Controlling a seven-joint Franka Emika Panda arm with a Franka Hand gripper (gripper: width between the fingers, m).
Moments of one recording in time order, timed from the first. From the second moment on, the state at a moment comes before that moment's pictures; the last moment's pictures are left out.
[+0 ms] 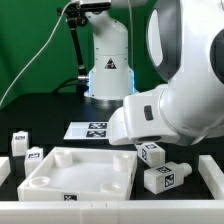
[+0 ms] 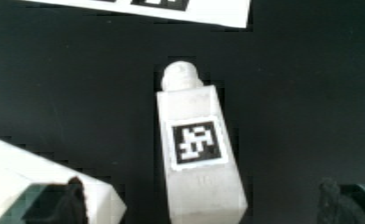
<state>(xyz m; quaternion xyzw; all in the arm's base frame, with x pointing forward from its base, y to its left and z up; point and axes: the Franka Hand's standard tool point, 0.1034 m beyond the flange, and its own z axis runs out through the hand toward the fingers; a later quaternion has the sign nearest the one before) 0.530 0.095 0.044 0.89 0.10 -0.44 0.05</state>
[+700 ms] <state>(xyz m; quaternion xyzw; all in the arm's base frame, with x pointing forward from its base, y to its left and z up) 0.523 0.110 0.024 0.89 0.11 -0.44 0.05</state>
